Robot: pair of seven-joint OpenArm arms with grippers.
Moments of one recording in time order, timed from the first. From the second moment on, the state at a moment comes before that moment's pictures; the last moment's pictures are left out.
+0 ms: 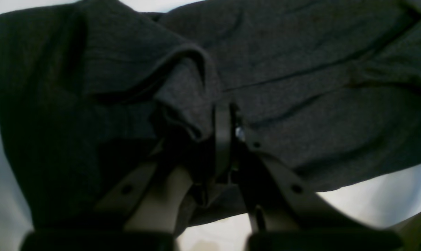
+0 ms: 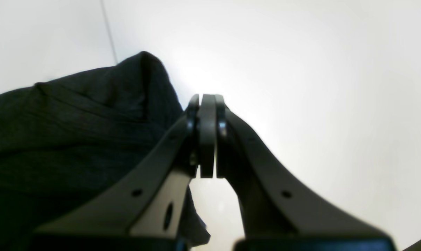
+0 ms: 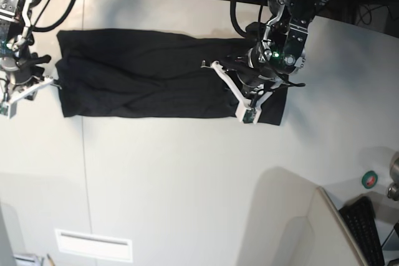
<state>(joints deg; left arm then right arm) 10.3 -8.6 12.9 96.1 -15.0 -0.7 51.8 -15.0 5.5 24.2 96.0 9.2 6.0 -41.1</state>
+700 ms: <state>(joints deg) 9.8 -7.1 13.4 96.9 -15.1 -0.6 56.5 -14.3 5.3 24.1 96.0 9.5 6.0 -41.1</state>
